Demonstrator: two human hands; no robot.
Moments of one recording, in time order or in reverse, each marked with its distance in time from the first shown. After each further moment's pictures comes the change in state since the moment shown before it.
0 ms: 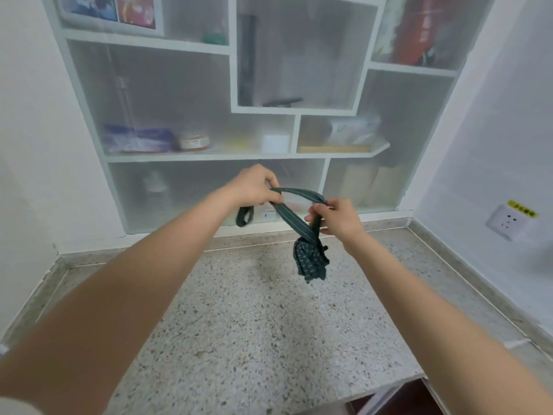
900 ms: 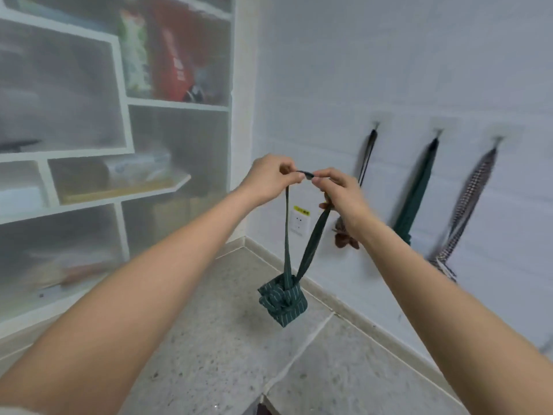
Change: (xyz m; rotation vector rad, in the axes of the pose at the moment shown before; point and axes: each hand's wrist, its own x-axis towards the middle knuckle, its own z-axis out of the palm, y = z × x) left_hand 0.086 0.381 0.201 -0.298 -0.052 0.642; right_hand -0.085 0.037 -0.389 0.010 0.594 -0.157
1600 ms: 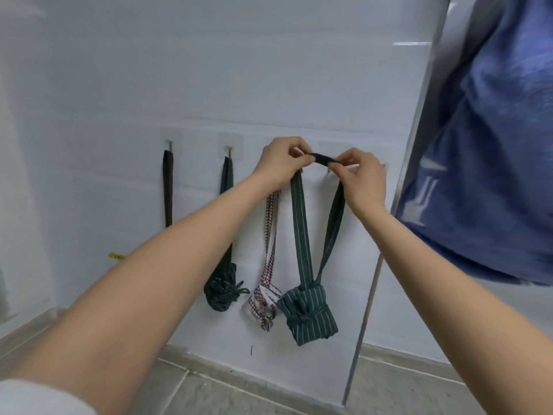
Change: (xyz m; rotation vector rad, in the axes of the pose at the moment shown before) left_hand 0.159 0.259 0.273 -0.439 -0.174 0.370; right_hand 0.022 0.032 -0.375 -0.662 0.753 -0.136
